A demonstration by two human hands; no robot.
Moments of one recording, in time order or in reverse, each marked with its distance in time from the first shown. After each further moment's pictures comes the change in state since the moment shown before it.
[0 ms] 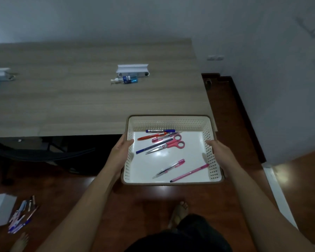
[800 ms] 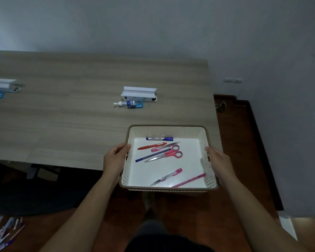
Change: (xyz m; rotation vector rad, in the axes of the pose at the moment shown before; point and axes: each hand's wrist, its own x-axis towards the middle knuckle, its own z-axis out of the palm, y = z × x) left_hand 0.218 0.078 0.057 -0.107 0.319 0.000; right_hand 0.223 -0.139 0.034 -0.099 -0.007 -0.087
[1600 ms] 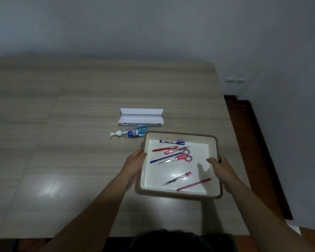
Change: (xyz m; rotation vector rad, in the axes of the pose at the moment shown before) left_hand 0.308 0.098 0.093 0.288 -0.428 -0.150; right_hand 0.243 -0.096 0.148 -0.097 0.063 0.239
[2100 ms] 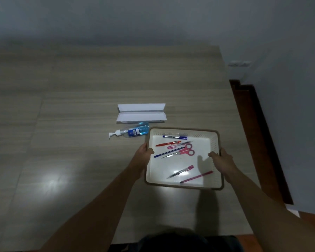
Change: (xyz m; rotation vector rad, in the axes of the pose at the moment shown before) left_hand 0.075 0.008 0.004 0.051 -0.179 -0.039; right_hand 0.079 -0.004 0.036 -0.145 0.018 0.135
